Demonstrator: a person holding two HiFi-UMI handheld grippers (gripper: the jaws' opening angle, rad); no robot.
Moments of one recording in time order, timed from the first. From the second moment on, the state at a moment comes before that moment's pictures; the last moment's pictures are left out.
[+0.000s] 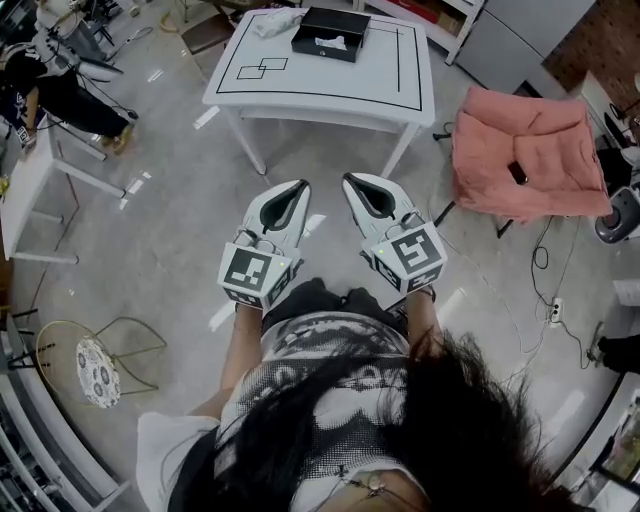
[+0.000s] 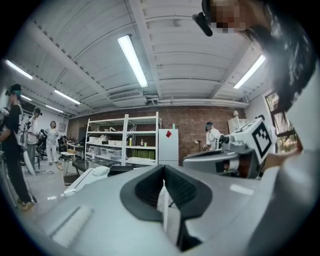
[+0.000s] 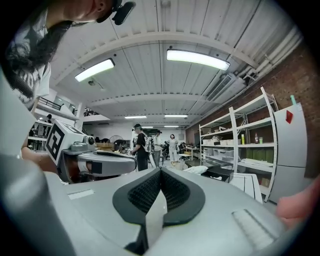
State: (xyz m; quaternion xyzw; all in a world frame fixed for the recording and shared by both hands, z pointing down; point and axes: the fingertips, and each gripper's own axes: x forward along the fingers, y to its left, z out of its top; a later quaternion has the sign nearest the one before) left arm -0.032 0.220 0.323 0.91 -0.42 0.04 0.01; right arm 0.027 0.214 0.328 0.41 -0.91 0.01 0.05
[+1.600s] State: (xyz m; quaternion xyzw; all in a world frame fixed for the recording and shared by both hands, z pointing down) left arm -0.079 0.096 0.360 0.91 -0.42 0.05 0.03; right arm -0.014 0.082 0.374 0.40 -0.91 0.04 0.09
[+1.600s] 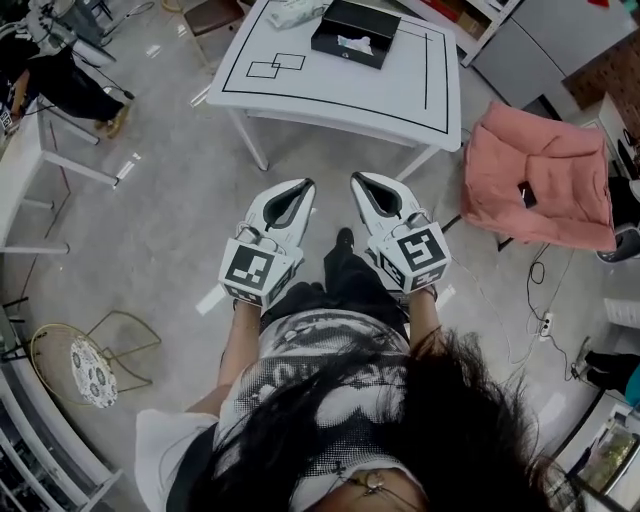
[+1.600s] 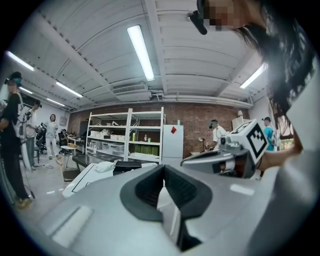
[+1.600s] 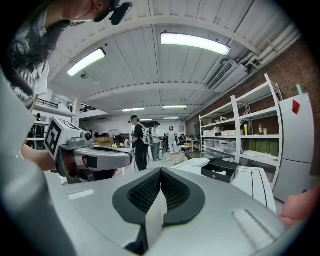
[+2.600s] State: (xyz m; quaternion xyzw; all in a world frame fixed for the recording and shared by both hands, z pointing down) left arm 0.021 -0.120 0.353 0.89 -0.45 0.07 0.02; right arm 0.084 -0.131 0.389 0.37 -0.93 0.06 0.08
